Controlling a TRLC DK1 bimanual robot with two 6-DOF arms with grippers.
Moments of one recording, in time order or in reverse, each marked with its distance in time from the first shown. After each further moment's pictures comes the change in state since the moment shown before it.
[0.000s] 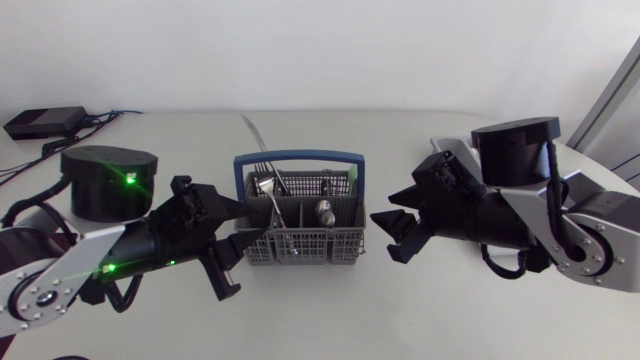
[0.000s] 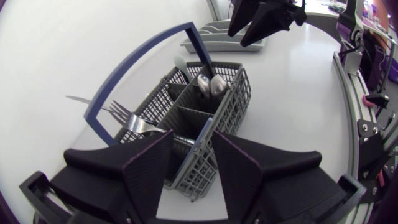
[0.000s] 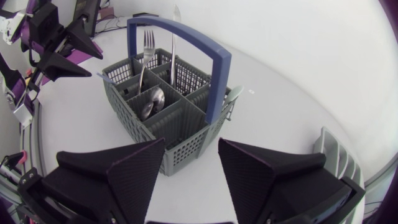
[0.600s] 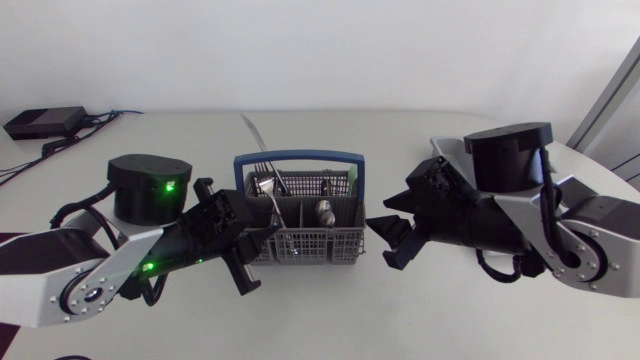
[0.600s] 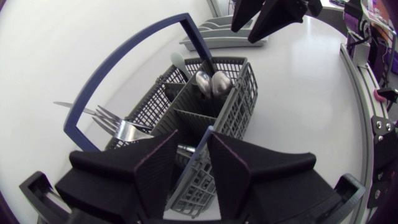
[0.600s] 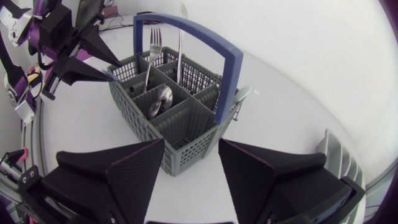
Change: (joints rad) left arm -0.044 0.148 0.000 0.165 -0.056 0.013; right arm 0.026 0.006 -0.014 0.015 0.003 0.000
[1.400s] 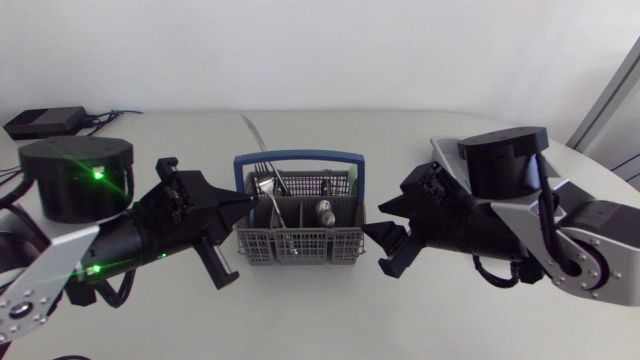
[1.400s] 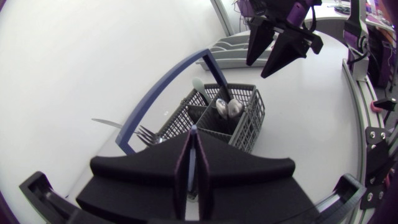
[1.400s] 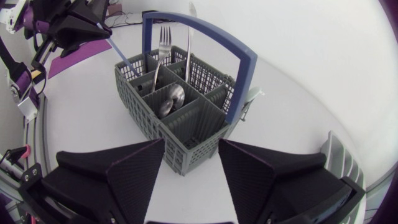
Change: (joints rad) left arm 0.023 -0.248 0.003 -0.124 -0.010 0.005; right arm 0.046 -0.015 -0.006 -0.010 0.021 0.007
